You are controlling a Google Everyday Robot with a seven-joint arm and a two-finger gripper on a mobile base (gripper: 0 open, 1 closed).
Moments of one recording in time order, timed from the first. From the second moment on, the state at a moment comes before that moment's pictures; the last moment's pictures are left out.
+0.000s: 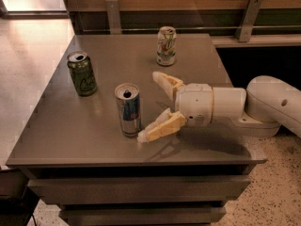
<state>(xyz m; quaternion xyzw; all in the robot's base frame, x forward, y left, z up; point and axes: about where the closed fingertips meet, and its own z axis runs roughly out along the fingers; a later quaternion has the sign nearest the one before) 0.475 0.007 0.890 -0.49 0.55 0.41 0.53</state>
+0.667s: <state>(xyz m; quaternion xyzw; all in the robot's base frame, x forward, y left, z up) 0.481 0.025 0.881 -0.50 0.54 0.43 0.53</state>
